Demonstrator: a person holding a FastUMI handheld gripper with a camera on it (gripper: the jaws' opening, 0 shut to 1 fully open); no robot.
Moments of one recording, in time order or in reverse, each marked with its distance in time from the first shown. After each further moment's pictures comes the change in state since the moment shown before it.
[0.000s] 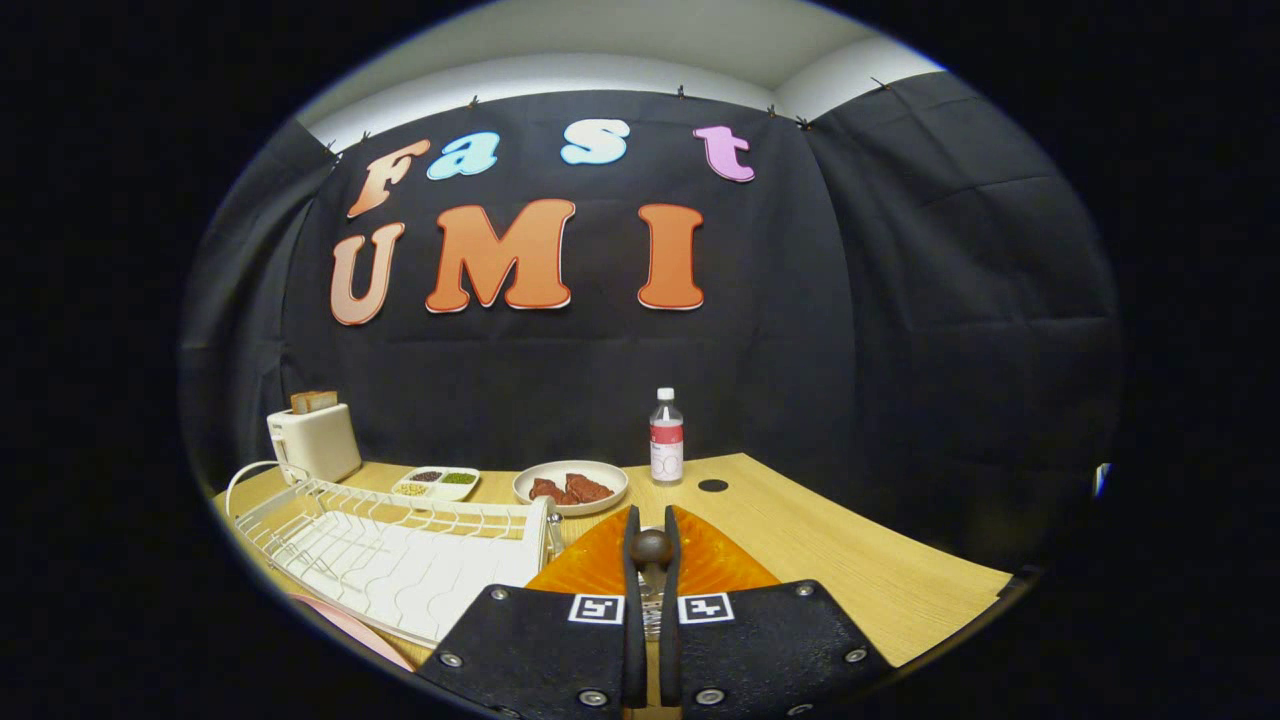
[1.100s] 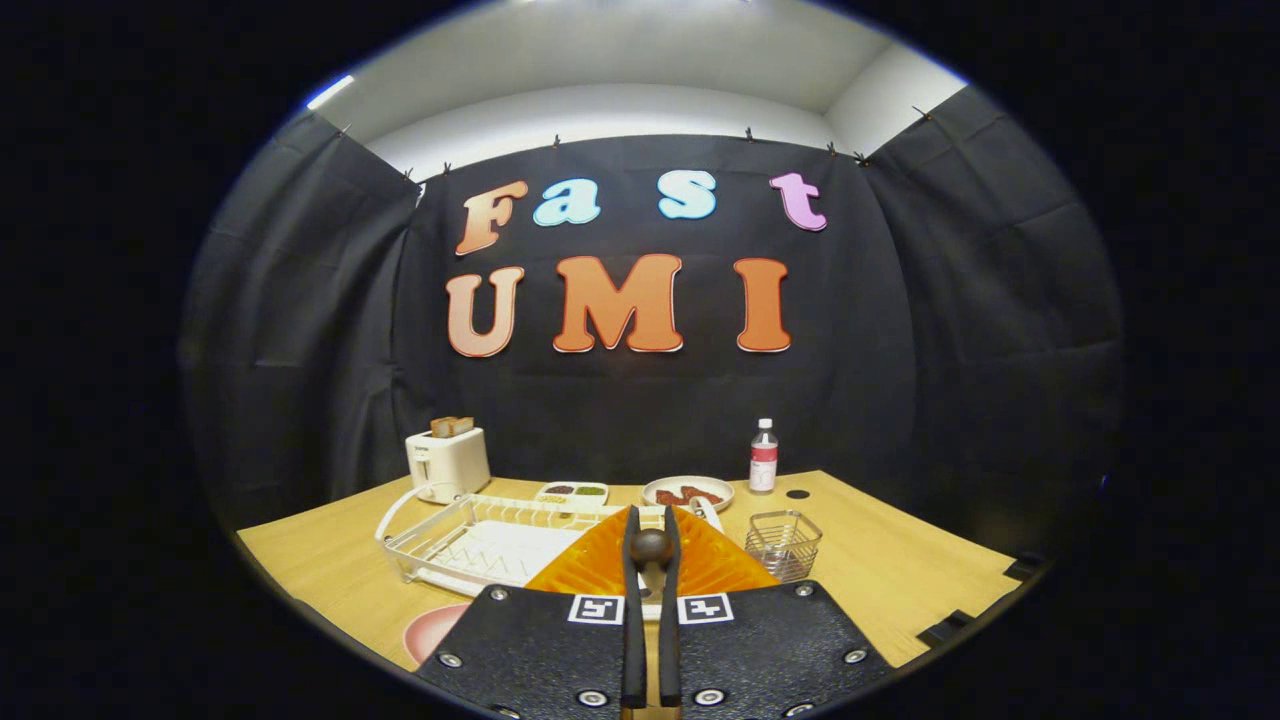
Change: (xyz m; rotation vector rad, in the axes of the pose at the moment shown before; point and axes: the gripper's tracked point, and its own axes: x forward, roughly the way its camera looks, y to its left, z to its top) arm -0.170 0.127 0.032 0.002 -0.053 0.245
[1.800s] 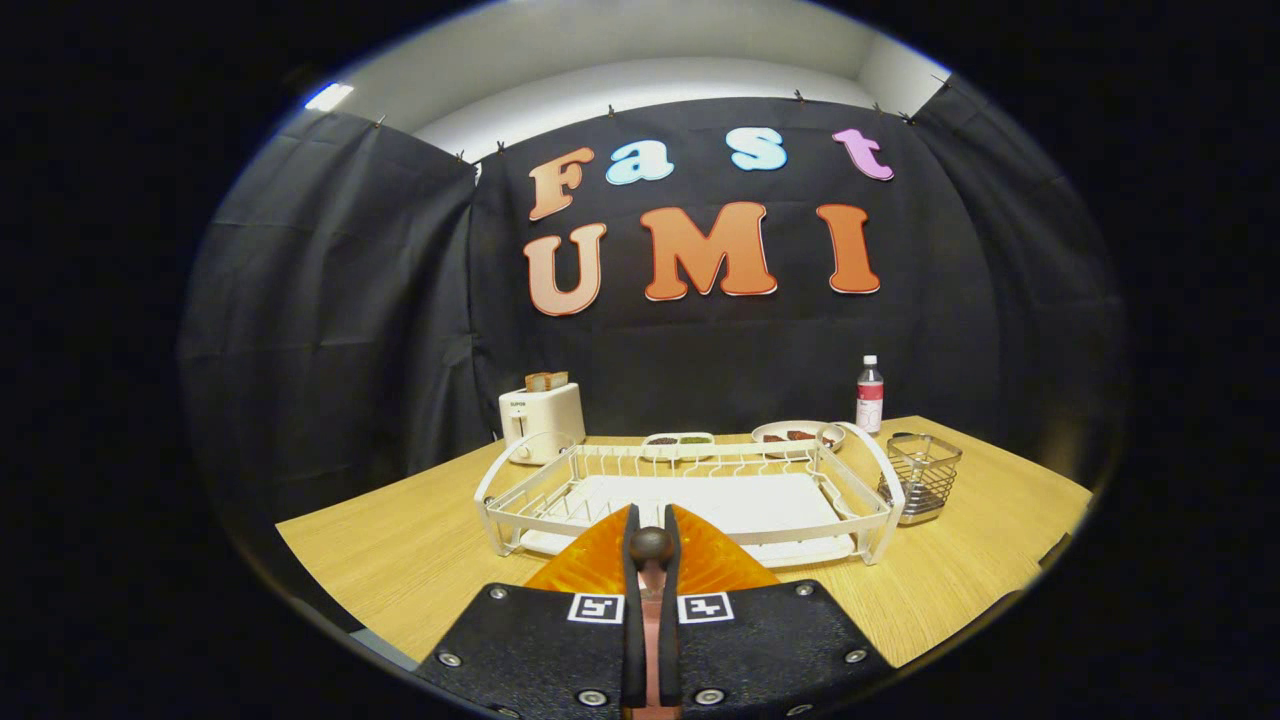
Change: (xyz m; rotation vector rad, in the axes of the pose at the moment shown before) arm 0.003 0.107 -0.080 0.039 0.102 0.192
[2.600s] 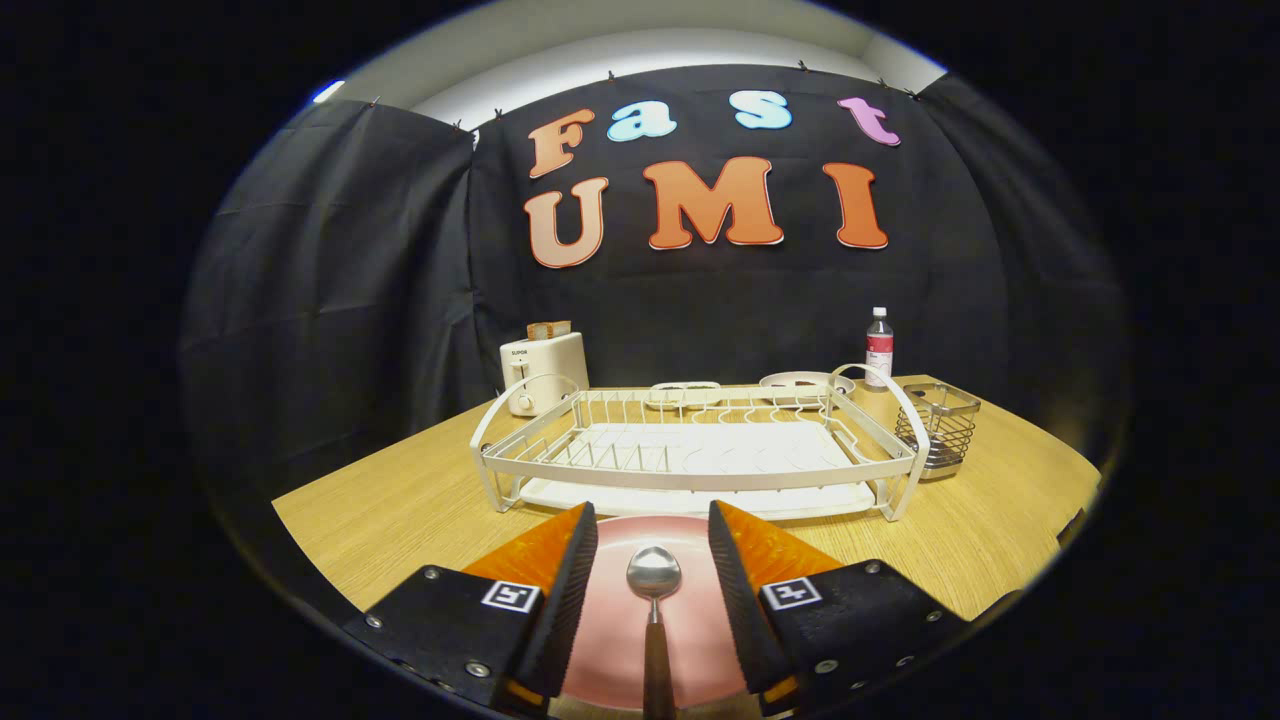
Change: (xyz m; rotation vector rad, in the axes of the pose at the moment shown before) arm -0.001 -0.006 -0.036 0.010 0.114 0.006
